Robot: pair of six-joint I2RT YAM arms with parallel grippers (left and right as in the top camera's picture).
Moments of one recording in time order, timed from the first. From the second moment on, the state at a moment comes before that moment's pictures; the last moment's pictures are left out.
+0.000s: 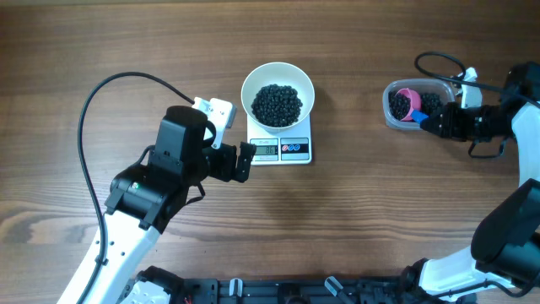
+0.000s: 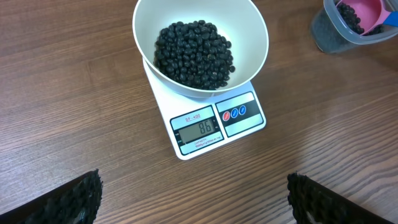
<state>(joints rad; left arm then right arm) -0.41 1.08 0.96 -0.70 0.12 -0.13 -0.43 1.73 1.32 -1.08 -0.61 -0.39</state>
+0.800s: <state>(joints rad) -0.41 1.08 0.96 -0.70 0.12 -0.13 -0.63 1.73 1.32 -1.17 -0.85 -0.29</state>
